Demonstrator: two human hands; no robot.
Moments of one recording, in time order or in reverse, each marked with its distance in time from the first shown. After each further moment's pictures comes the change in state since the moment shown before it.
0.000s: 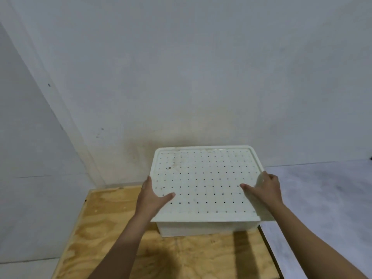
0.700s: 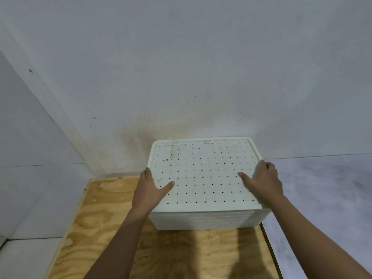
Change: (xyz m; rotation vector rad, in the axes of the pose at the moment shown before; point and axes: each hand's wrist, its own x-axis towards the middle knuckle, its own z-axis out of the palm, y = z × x) left_hand 0.022 0.004 0.028 0.291 0.045 -0.023; right_hand 0.051 0.020 0.024 -0.296 0.004 -0.192
